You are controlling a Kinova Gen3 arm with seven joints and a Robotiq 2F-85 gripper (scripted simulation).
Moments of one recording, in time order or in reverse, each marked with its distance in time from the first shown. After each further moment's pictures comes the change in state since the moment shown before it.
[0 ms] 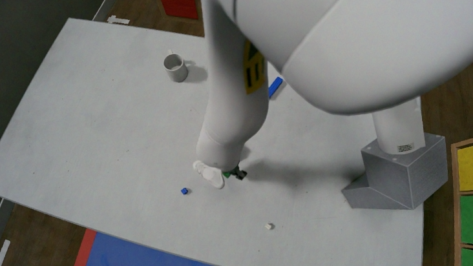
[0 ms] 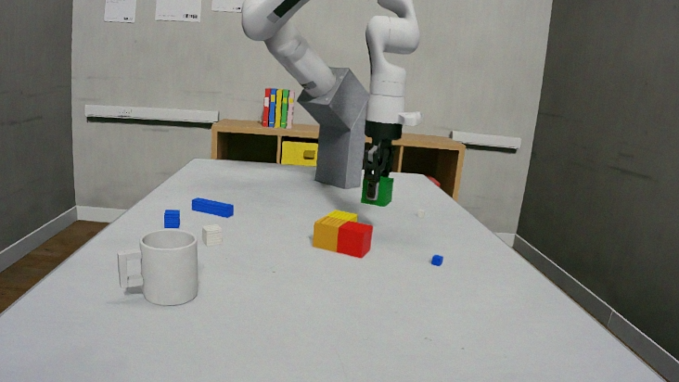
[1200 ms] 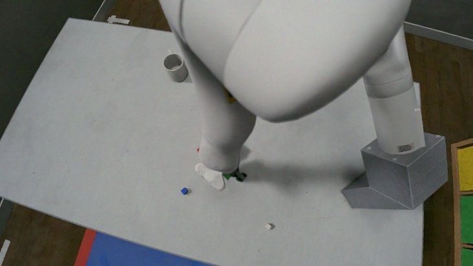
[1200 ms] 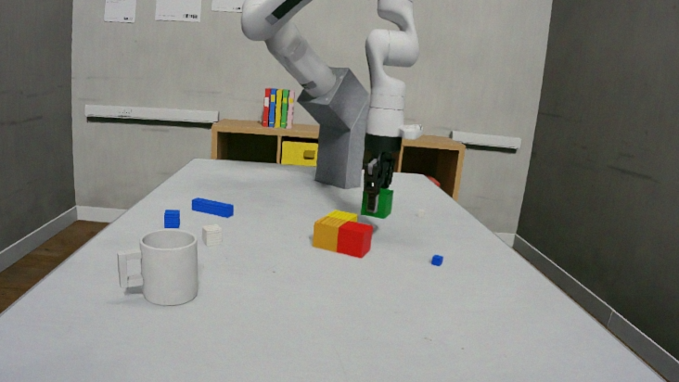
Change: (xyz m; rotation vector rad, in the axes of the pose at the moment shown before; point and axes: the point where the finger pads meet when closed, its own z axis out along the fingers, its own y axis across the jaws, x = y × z) arm 0.002 -0.002 0.026 -0.001 0.003 0.004
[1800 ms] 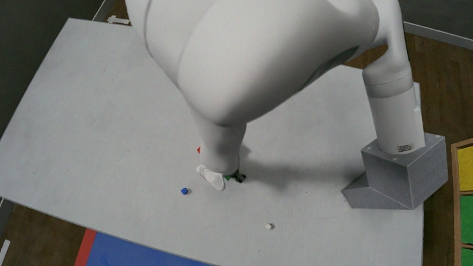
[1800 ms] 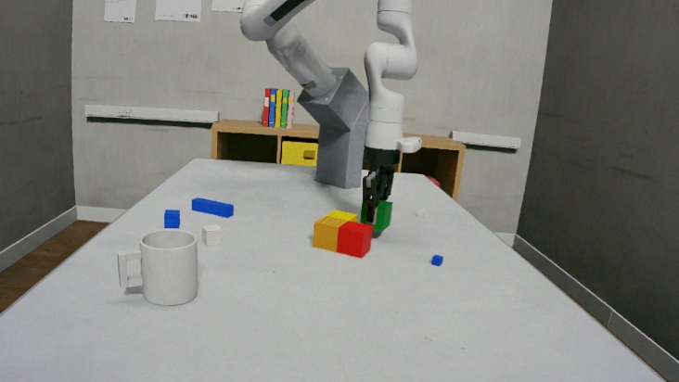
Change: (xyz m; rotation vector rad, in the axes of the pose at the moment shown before) arm 0.000 0.000 0.026 0.001 0.001 0.009
